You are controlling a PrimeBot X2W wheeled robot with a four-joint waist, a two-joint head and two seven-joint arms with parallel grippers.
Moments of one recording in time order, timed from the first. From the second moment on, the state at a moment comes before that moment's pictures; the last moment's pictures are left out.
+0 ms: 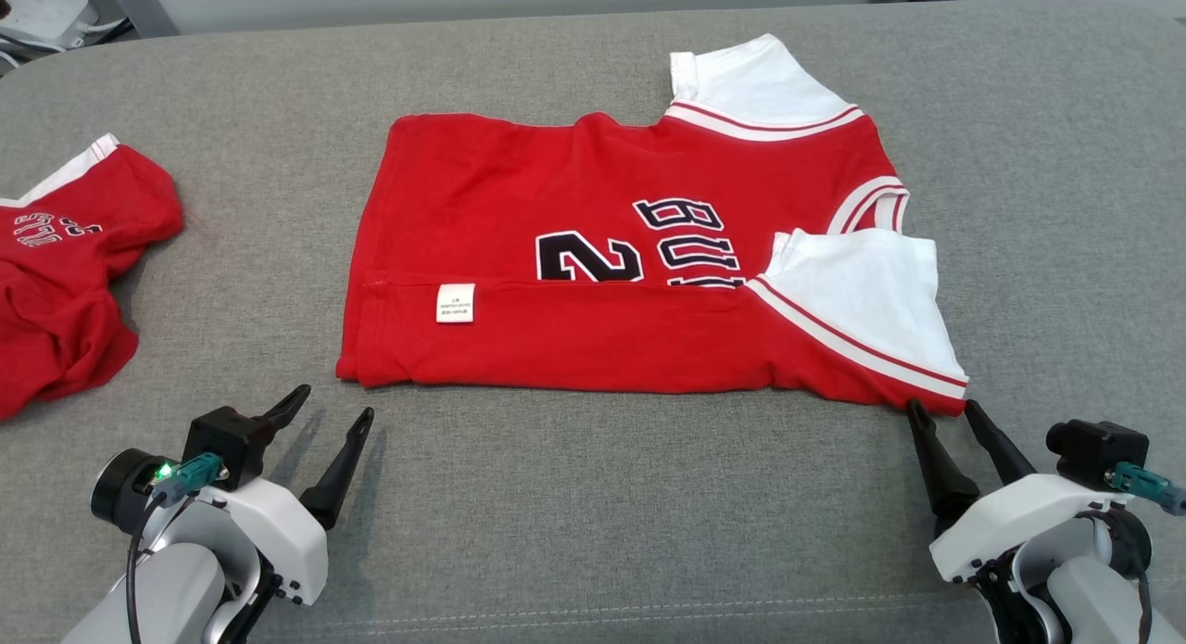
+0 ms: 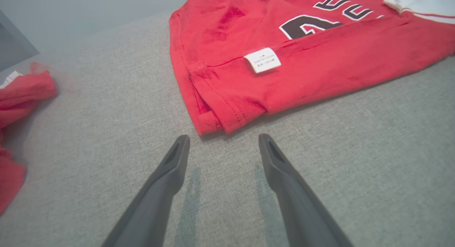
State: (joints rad) left arm -0.46 0.50 -0.80 0.57 -0.68 -0.01 -0.25; right arm -0.34 -0.26 0.38 0.64 0.71 0.13 -0.25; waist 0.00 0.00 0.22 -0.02
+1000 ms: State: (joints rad) left arm -0.42 0.37 -0.53 0.63 -0.56 -0.11 -0.25; right arm -0.36 -0.28 0.40 0.65 0.74 0.13 -0.25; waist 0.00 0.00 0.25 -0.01
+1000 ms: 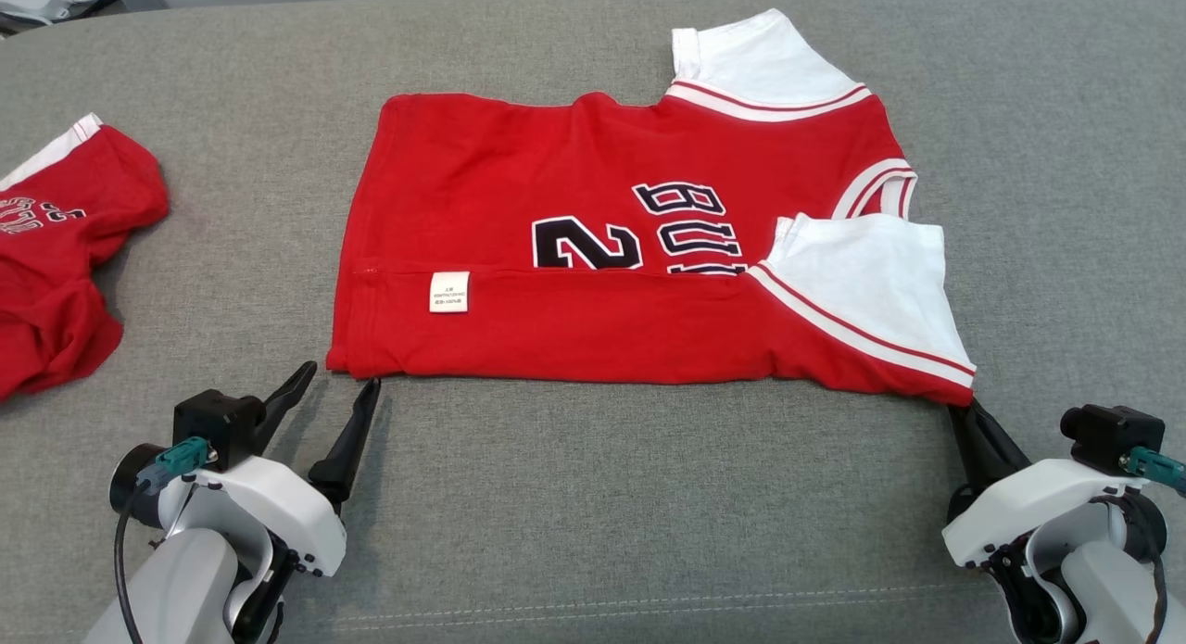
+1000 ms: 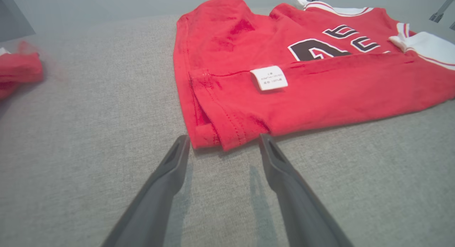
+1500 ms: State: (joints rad) left arm -0.42 0.35 -0.51 0.63 -0.56 -0.12 -0.25; right arm -0.38 -0.29 0.44 0.60 0.73 0.13 -0.25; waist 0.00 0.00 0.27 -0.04
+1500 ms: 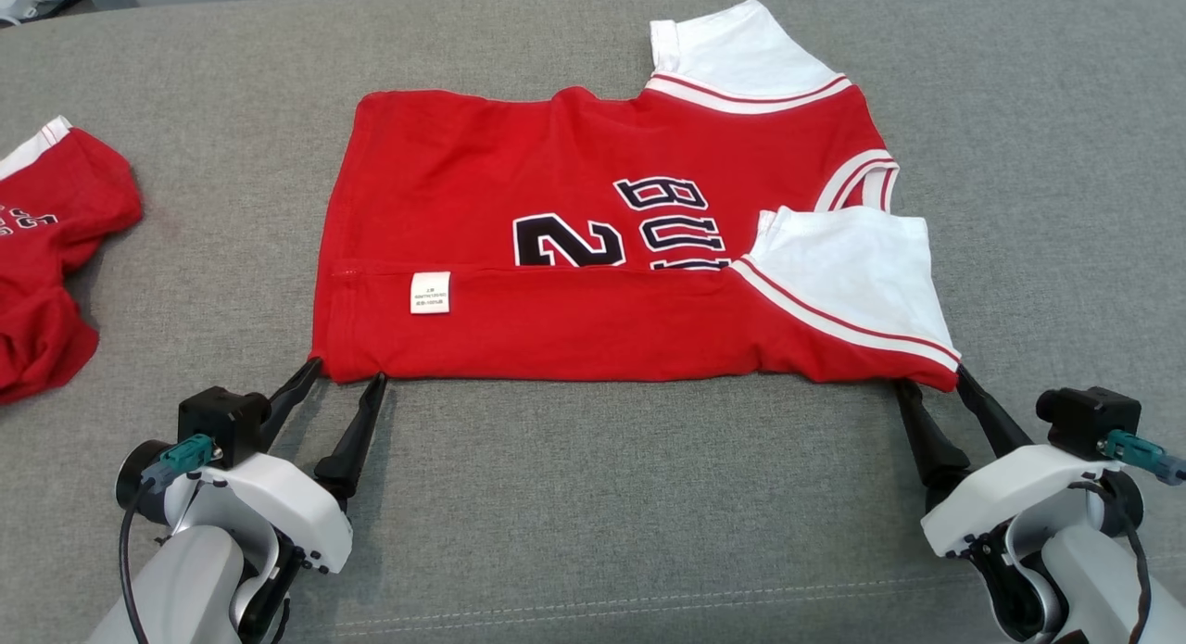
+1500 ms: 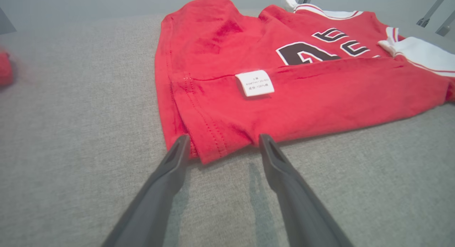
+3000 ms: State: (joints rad) left arm -0.40 0.36 -0.51 0.62 -0.57 -0.12 -0.25; right arm -0.34 -0.34 0.49 0.51 0.67 0.13 -0.25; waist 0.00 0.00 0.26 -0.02
